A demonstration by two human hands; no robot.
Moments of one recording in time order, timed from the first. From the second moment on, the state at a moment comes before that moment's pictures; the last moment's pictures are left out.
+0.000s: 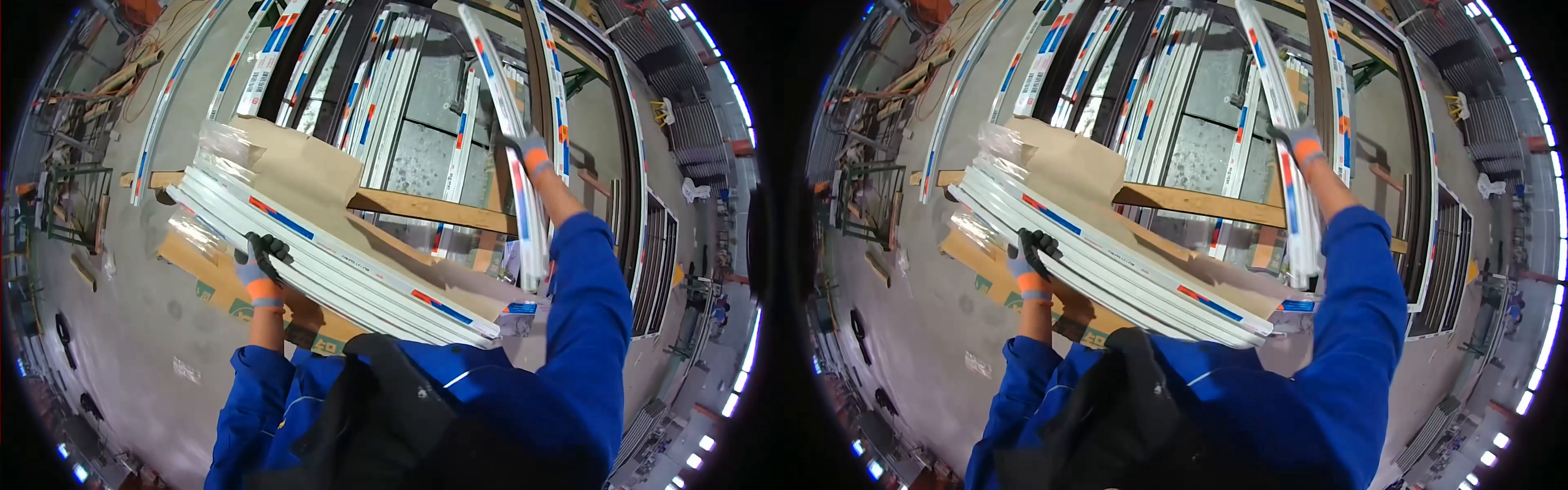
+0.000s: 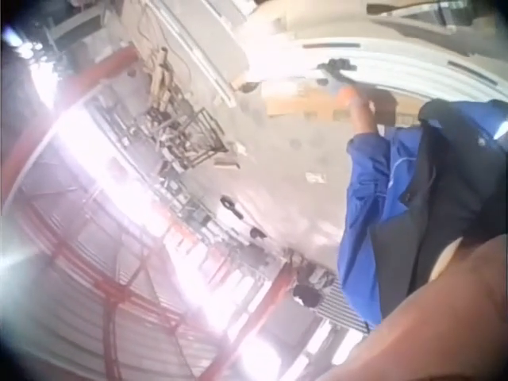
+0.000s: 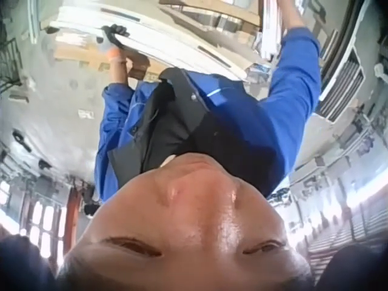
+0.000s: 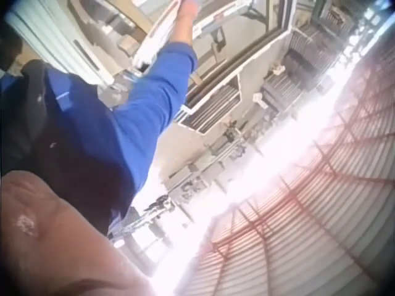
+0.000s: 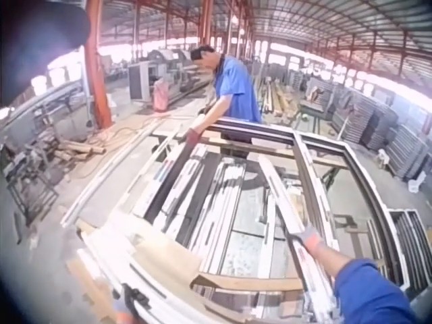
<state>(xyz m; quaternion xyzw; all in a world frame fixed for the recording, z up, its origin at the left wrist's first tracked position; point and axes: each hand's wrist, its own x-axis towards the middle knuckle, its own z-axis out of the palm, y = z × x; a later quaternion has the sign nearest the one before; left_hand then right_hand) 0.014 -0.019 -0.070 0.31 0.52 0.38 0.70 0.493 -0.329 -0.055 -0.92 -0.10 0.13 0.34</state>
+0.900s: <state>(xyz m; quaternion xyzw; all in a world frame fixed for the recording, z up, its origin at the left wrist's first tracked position) 0.040 -0.027 -0.047 0.38 0.56 0.32 0.66 0.533 -0.254 -0.348 -0.98 0.03 0.11 0.16</state>
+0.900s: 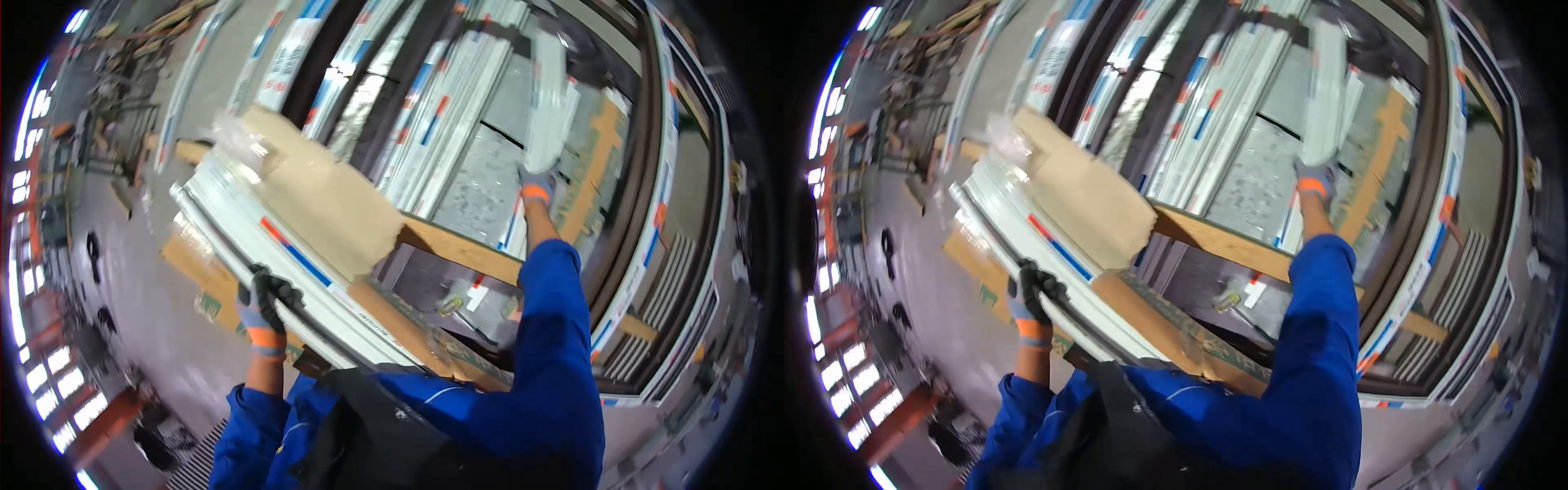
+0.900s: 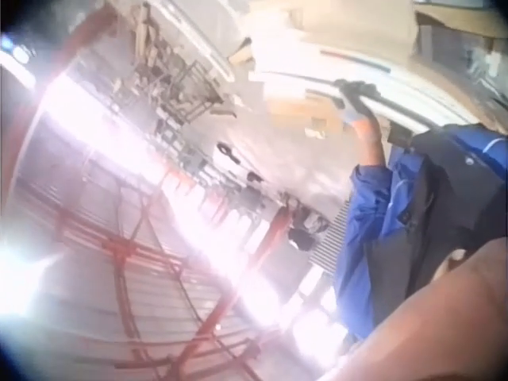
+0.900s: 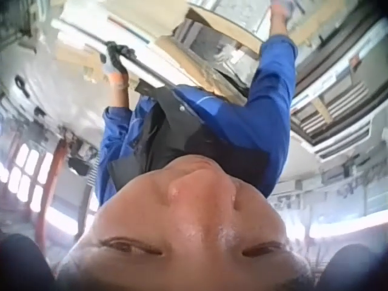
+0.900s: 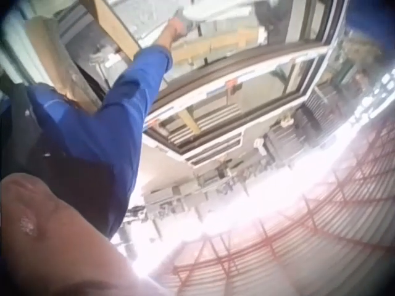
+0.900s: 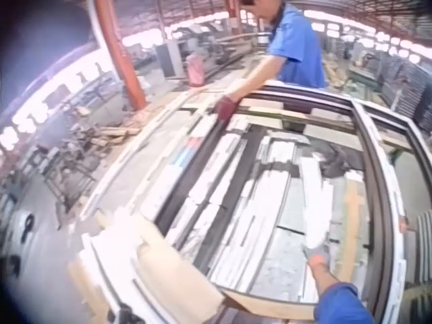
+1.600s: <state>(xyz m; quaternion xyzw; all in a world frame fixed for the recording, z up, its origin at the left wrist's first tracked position) 0.010 -0.015 -0.094 0.19 0.52 0.36 0.75 0.154 -0.210 0.105 -0.67 -0.69 0.22 0.14</state>
